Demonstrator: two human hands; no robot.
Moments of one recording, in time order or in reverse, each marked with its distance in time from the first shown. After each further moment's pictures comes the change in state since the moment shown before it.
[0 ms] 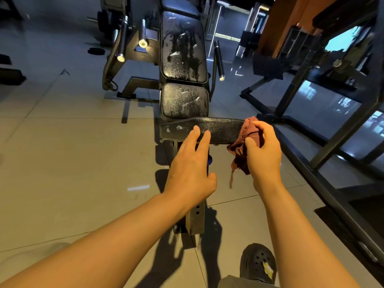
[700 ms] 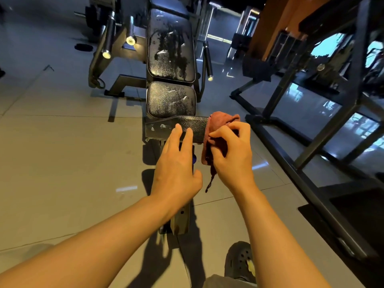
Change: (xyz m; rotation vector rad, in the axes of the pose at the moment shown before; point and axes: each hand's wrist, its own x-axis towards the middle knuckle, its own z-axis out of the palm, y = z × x) left_hand 0.001 0.010 0.015 -0.002 0.082 -0.055; right_hand -0.017 -0.007 -0.002 -0.179 -0.124 -0.413
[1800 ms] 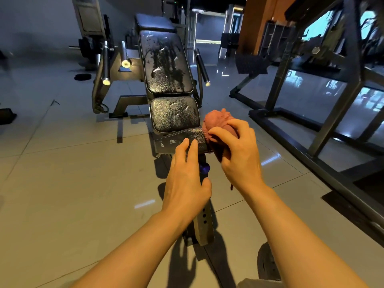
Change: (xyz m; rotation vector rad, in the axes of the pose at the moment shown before) left_hand 0.005 -0.015 -0.014 -0.063 -0.047 0.062; right_hand 0.010 -0.003 0.014 -0.206 0.079 -0.131
